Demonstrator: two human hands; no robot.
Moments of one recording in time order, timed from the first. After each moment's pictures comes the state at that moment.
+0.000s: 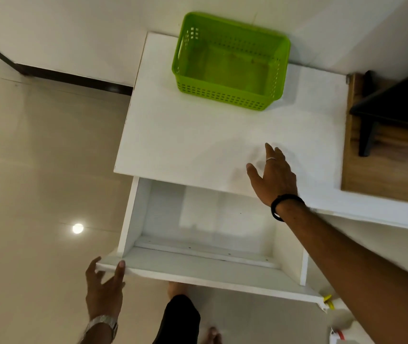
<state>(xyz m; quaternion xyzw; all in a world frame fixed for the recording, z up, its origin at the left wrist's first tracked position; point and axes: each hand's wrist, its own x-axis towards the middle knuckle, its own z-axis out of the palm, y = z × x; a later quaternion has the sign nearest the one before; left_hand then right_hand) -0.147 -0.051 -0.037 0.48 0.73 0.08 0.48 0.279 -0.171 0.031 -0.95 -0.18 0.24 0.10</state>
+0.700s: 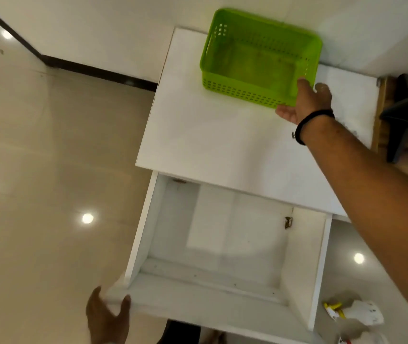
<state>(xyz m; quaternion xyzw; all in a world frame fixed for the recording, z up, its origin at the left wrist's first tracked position) -0.203 -0.082 -0.012 0.54 0.75 -0.10 0.37 0.386 -0.055 0.068 -0.72 0.17 0.27 0.61</state>
